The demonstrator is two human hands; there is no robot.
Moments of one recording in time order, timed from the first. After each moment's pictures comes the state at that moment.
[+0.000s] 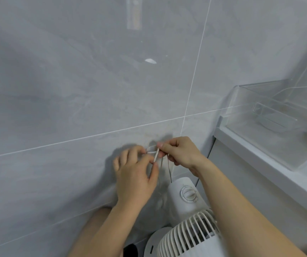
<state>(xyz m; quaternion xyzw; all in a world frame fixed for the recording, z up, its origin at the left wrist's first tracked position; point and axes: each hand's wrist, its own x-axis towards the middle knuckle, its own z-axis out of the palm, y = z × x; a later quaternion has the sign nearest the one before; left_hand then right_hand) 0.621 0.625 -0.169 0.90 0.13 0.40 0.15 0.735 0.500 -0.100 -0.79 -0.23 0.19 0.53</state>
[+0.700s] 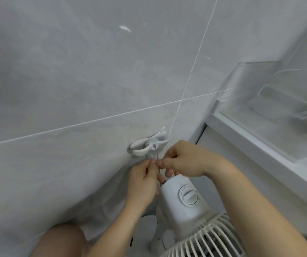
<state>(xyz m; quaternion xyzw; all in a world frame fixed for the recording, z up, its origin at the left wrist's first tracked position) 0.684 0.603 -0.229 0.70 0.17 0.12 0.68 0.750 0.486 -0.107 -0.92 -0.21 0.27 0.20</state>
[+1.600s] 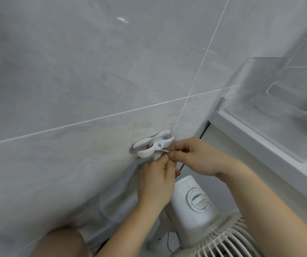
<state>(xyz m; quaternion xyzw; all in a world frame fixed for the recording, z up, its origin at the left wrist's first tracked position) 0.698 0.583 -0.223 0.82 0.10 0.17 0.54 0.762 0.474 -0.119 -0.91 -0.21 0.21 0.30</state>
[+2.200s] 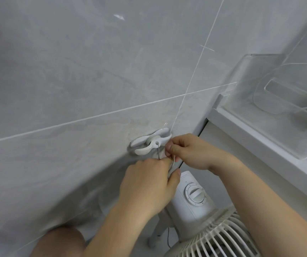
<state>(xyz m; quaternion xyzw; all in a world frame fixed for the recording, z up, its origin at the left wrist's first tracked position) 0.663 0.609 -0.167 0.97 -0.01 0.09 0.24 0.771 0.481 -0.125 -0.91 -0.19 0.22 0.30</state>
